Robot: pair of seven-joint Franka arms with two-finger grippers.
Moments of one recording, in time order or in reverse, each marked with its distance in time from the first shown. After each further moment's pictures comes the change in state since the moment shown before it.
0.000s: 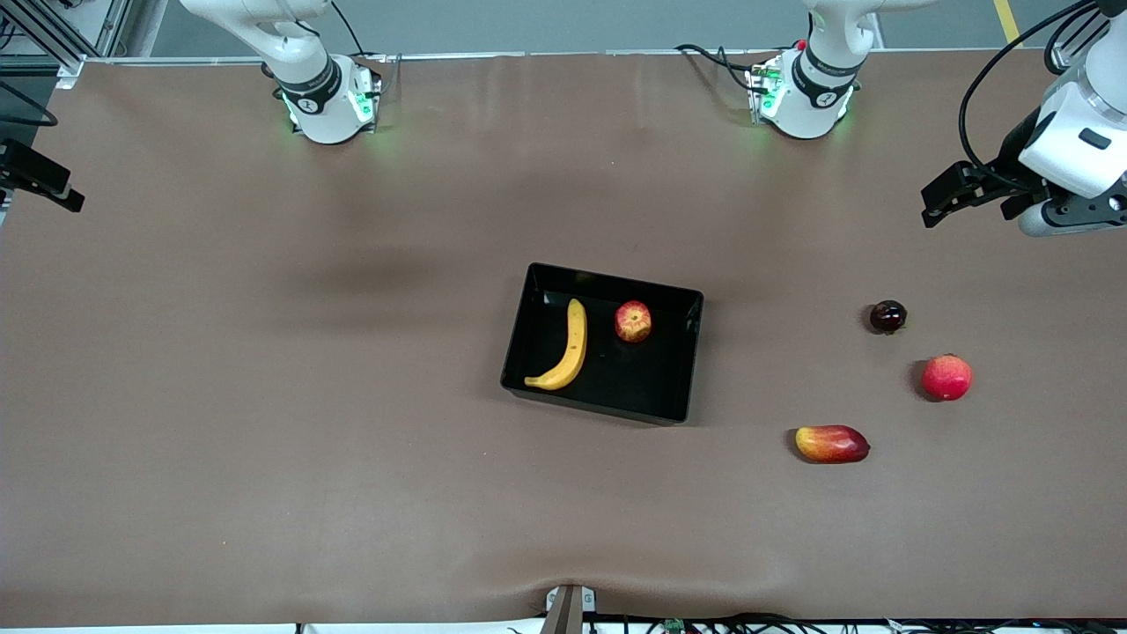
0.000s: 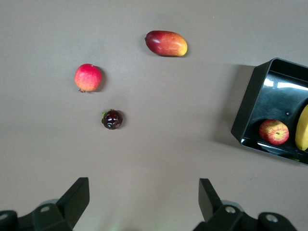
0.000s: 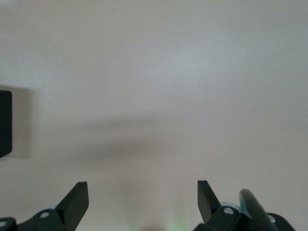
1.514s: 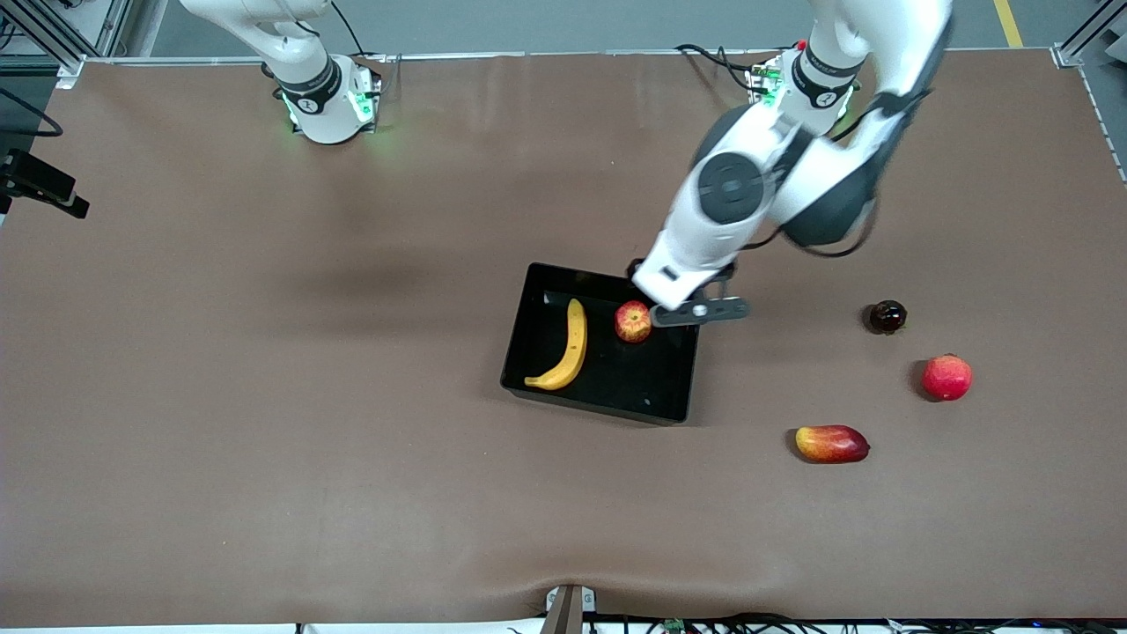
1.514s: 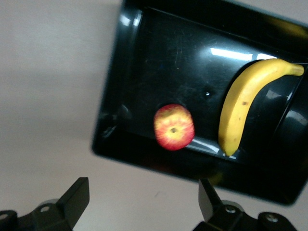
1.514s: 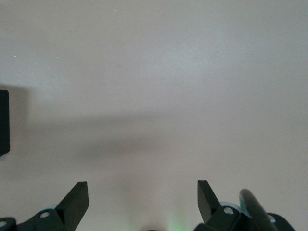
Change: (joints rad) left arm -0.359 0.500 -0.208 -0.013 0.086 0.391 -0.589; right arm -0.001 0.017 -0.002 -0.001 0.000 0.000 0.002
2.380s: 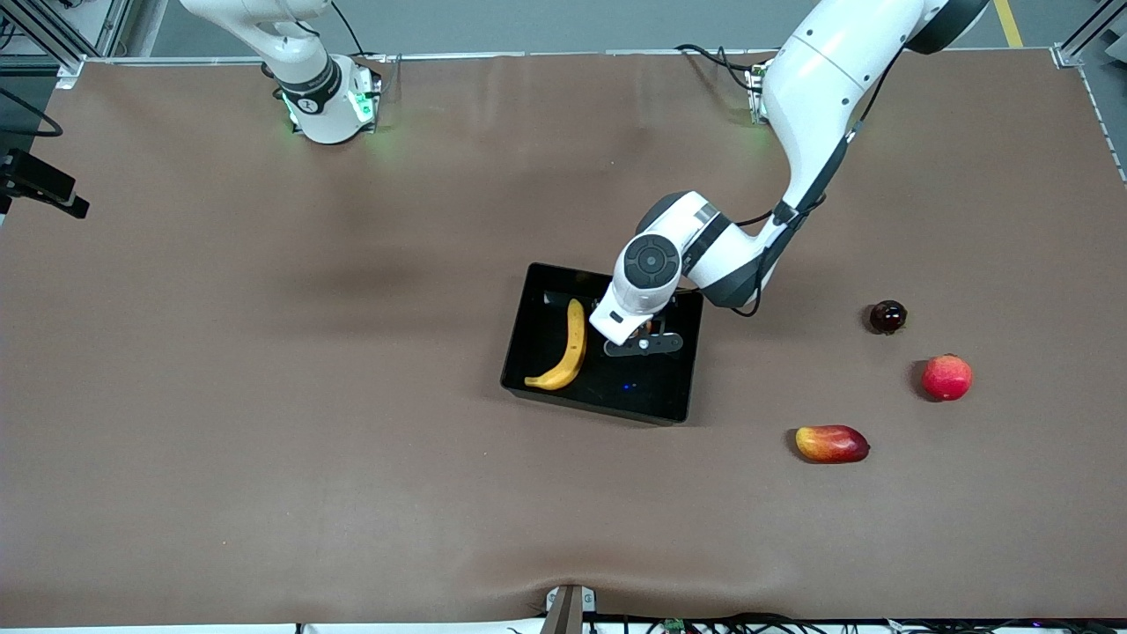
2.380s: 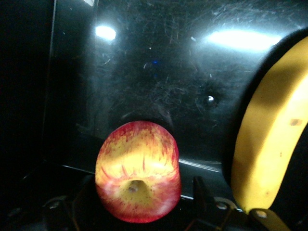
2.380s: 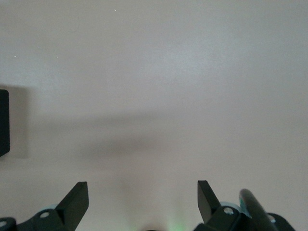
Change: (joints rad) left arm -0.041 0.257 0.004 -0.020 0.079 0.236 -0.055; right arm 0.000 0.000 0.000 0.000 0.000 0.000 0.000
